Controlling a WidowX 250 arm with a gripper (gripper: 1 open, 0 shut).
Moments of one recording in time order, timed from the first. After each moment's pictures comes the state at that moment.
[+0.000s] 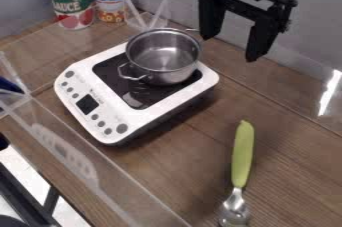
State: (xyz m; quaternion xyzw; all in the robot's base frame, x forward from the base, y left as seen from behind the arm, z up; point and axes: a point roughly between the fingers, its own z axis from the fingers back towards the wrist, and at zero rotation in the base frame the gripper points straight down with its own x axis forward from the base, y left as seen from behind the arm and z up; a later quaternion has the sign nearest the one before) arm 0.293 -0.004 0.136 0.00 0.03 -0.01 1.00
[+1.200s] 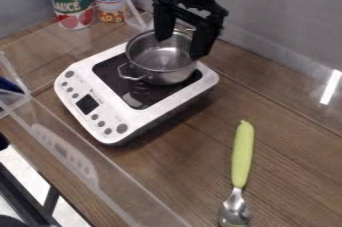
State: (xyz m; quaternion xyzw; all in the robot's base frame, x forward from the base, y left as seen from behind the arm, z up) arm 0.307 0.072 0.095 0.01 0.06 0.01 1.00
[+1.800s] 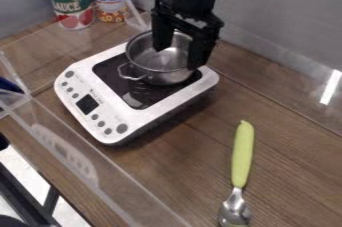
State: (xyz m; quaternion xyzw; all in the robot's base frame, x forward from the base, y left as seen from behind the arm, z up) arm 0.300 0.069 0.083 0.00 0.06 -0.01 1.00
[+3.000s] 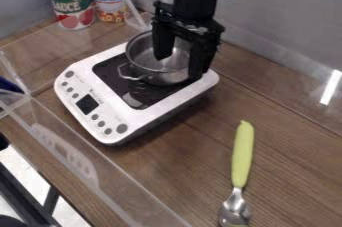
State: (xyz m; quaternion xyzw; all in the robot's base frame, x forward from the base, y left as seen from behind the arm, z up) arm 0.291 0.060 0.081 -0.03 0.08 -0.01 1.00
